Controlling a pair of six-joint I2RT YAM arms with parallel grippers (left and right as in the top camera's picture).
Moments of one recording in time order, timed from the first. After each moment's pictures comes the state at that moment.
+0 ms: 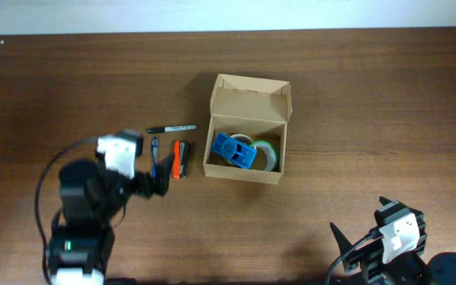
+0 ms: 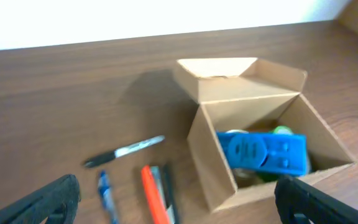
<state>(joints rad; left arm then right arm) 0.00 0.80 0.65 -0.33 0.41 0.05 0.35 0.30 0.95 -1.11 -0.02 -0.13</state>
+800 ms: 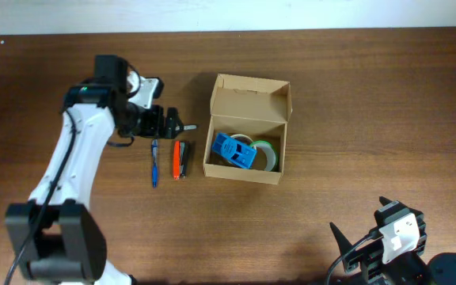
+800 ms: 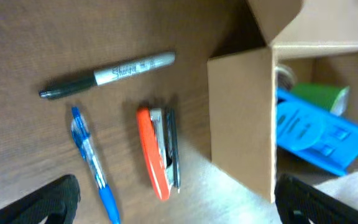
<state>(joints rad) -0.04 1.76 1.46 -1.01 0.38 0.08 0.35 0.30 0.95 -1.11 -0.02 -0.13</state>
